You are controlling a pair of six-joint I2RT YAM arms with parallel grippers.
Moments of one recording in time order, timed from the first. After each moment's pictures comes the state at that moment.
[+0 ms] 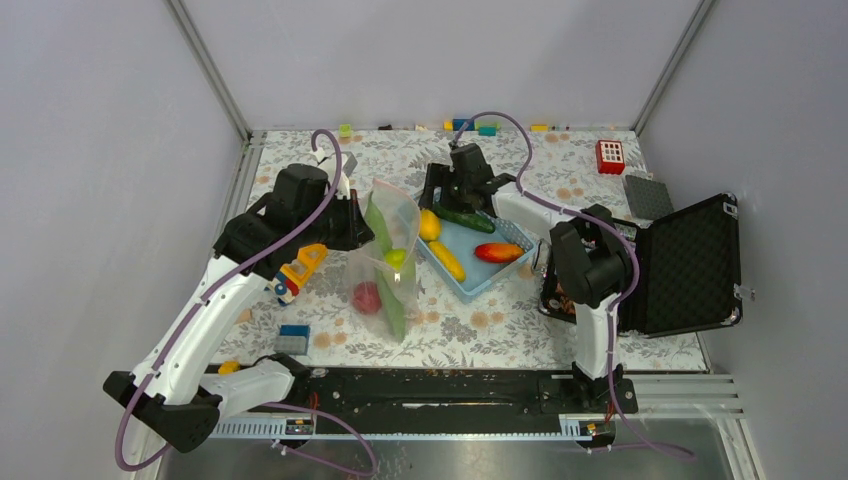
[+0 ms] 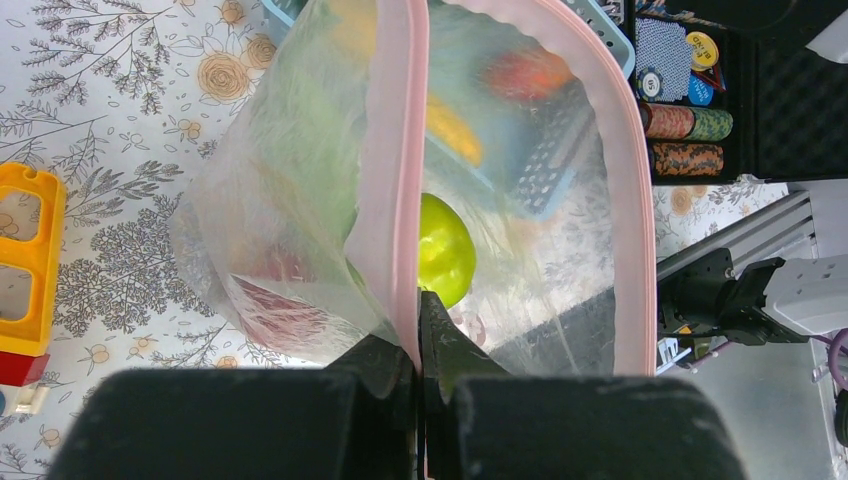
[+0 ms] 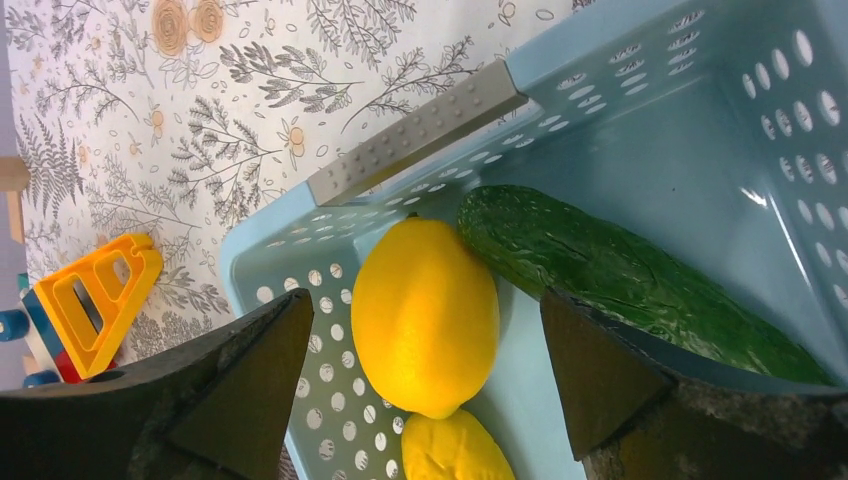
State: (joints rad) left arm -0.52 1.09 1.33 -0.92 0.14 -0.42; right arm 0.55 2.02 1.50 -0.23 -0.11 0.55
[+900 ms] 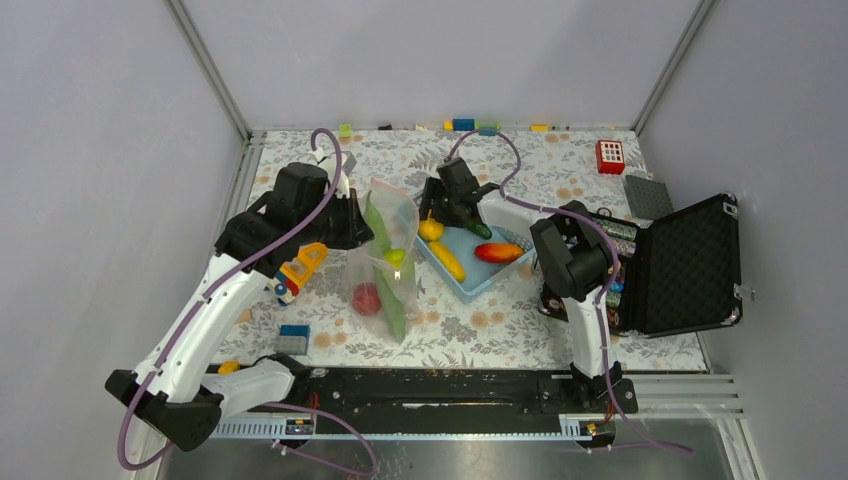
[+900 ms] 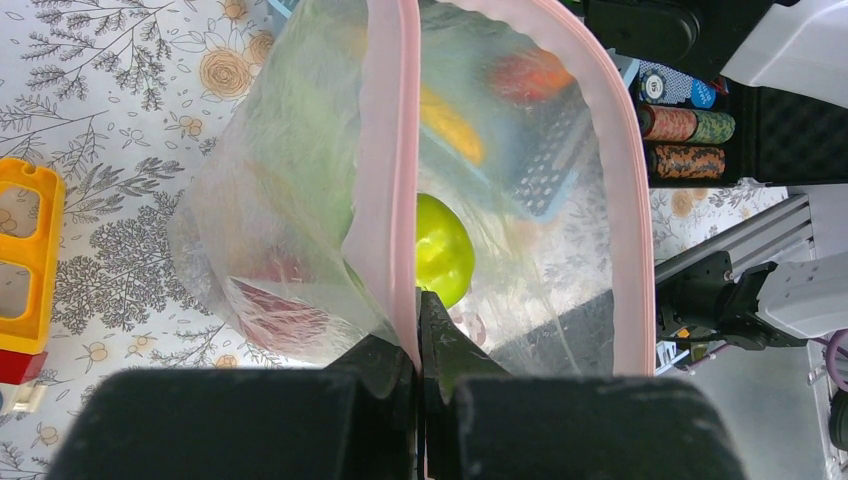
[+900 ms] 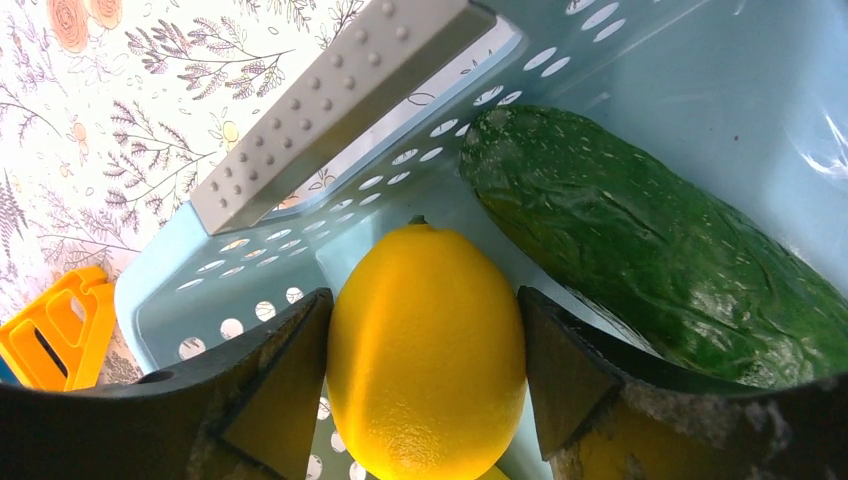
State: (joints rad) left arm -0.51 1.10 1.33 -0.92 0.15 -0.42; right arm 0.59 2.14 1.52 -0.22 -0.04 0.70
